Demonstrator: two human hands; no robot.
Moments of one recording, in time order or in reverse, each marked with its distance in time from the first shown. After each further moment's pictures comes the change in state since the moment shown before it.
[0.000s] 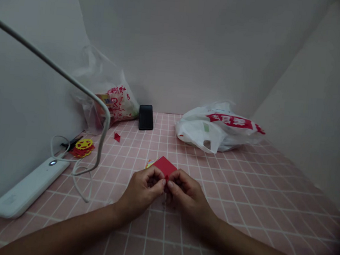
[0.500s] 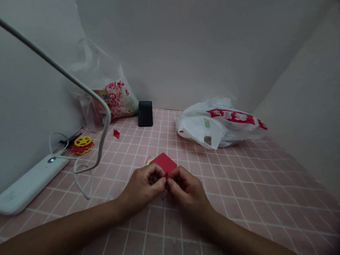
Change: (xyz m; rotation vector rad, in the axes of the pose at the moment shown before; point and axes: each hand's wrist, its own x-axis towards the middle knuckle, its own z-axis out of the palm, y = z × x) left_hand -0.001 -0.001 0.002 0.041 -0.005 -0.031; right_hand 0.000 -0.002 0.000 -0.229 0.055 -0.034
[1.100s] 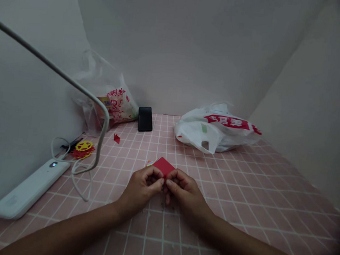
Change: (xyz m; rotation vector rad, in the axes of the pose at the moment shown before) left_hand 0.005 0.002 -0.002 -0.072 0.023 0.021; right_hand 0.008 0.005 0.003 0.378 -0.044 0.121
